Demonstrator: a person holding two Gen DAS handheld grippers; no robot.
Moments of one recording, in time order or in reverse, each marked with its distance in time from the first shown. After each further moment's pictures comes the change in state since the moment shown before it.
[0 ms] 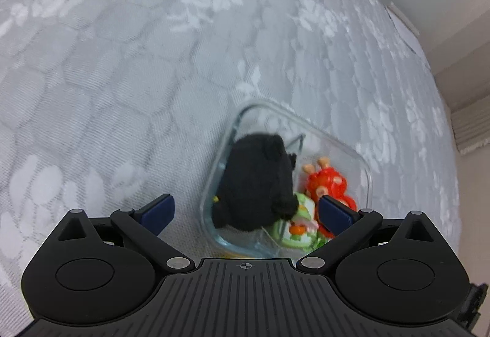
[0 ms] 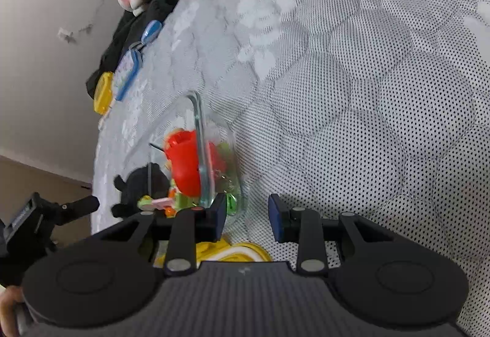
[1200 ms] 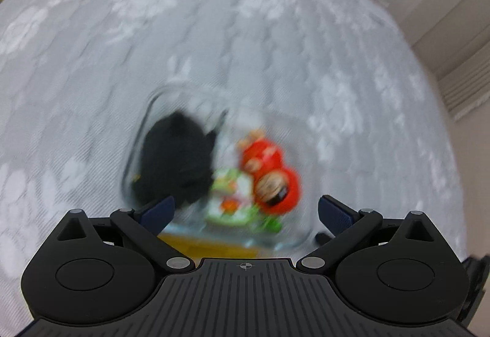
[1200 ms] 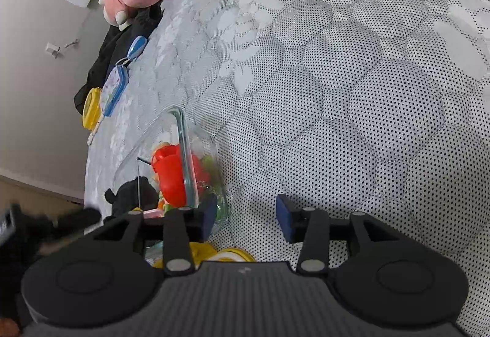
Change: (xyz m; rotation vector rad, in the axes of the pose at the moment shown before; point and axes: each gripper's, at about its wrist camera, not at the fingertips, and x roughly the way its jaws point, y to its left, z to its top) left arm 0.001 -0.074 -0.031 0.147 -0.041 -0.014; right arm -0.019 -0.010 -0.001 0.081 -0.047 -0.018
